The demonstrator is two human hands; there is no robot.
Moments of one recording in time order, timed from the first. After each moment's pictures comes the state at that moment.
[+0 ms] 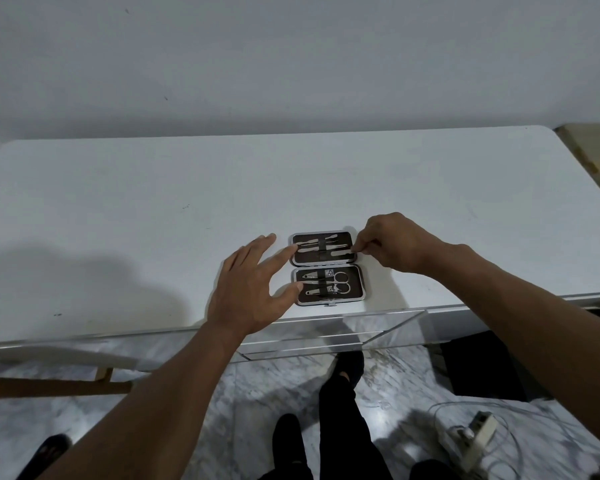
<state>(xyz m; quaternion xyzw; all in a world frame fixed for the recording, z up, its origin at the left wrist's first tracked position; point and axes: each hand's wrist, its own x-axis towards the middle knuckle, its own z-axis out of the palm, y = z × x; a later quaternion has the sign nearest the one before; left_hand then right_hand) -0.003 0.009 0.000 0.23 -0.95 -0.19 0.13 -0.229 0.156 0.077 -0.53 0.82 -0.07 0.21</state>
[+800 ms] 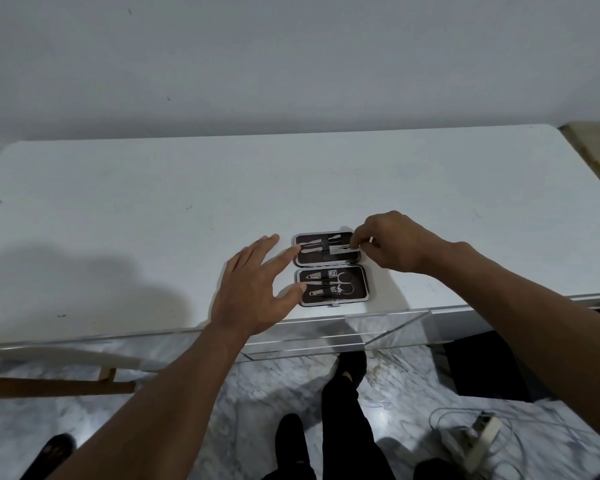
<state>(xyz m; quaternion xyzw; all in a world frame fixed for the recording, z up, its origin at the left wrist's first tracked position) -0.003 0.008 -0.002 0.23 -0.95 -0.18 0.13 -0.222 0.152 0.084 -0.54 0.81 -0.06 0.20</state>
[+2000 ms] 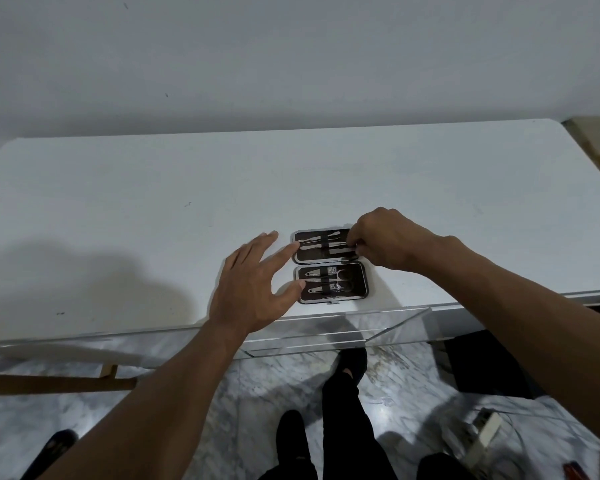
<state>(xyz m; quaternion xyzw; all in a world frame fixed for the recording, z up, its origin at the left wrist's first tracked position) -0.003 0.009 -0.002 0.23 -0.95 -0.18 0.13 -0.217 0.140 0.078 -0.56 0.81 0.01 0.17</state>
